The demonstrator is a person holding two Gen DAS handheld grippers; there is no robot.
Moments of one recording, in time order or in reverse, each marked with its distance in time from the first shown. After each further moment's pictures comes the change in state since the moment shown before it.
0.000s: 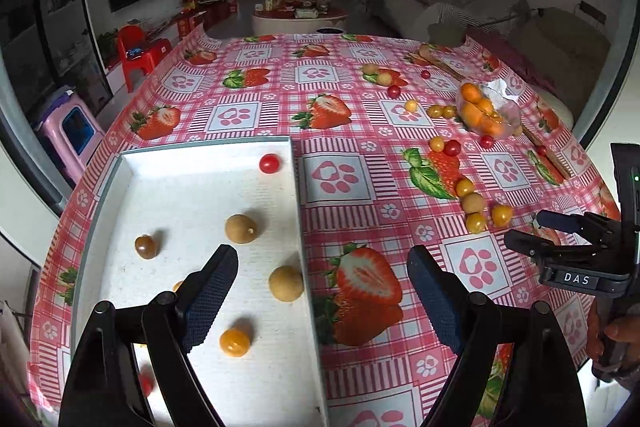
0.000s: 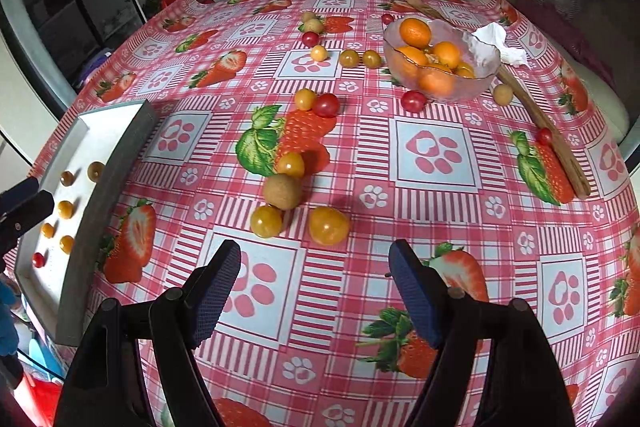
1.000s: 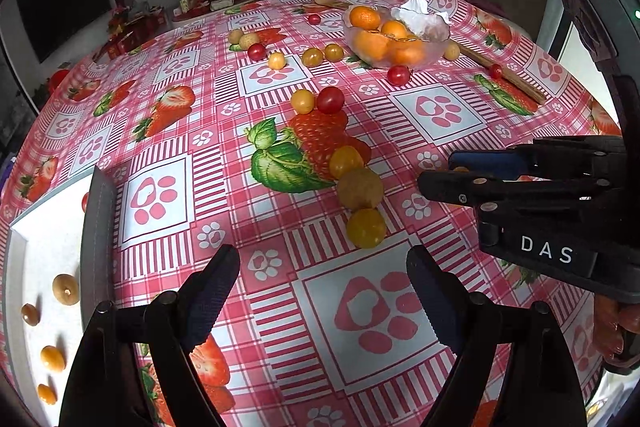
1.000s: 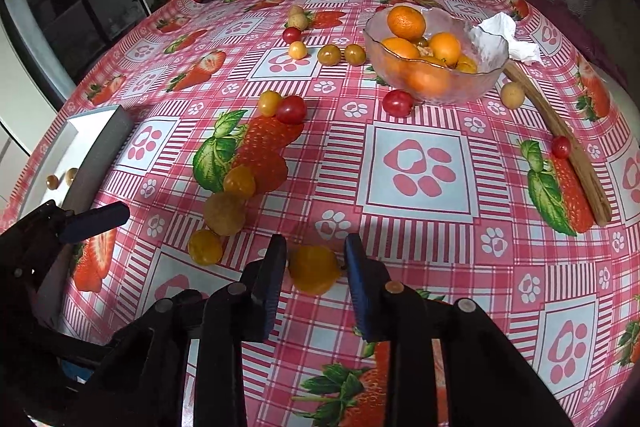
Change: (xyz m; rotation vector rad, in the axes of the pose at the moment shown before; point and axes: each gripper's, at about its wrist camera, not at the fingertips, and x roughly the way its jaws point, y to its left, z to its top) left arm 0.085 -0.122 0.003 0.236 0.081 -0.073; right arm 0.031 -0.037 0.016 -0.006 -0.002 0.074
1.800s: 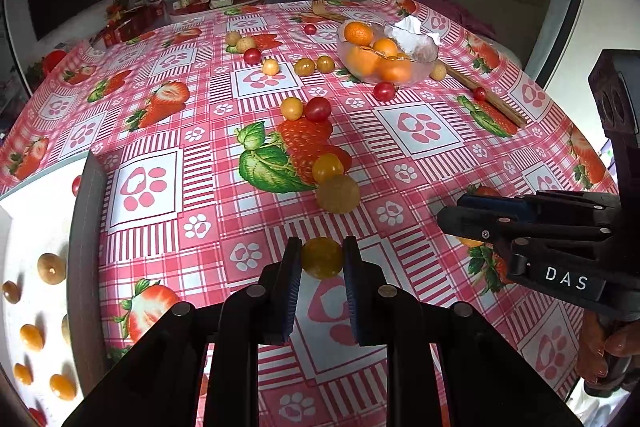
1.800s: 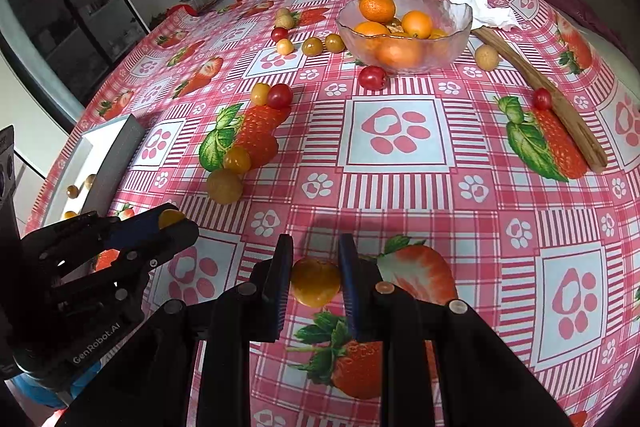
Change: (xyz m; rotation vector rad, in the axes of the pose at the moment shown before) left arm -0.018 0.005 -0.006 -0.089 -0.038 -0.086; right arm -0.021 -0.019 -0.027 0.096 -0.005 0.067
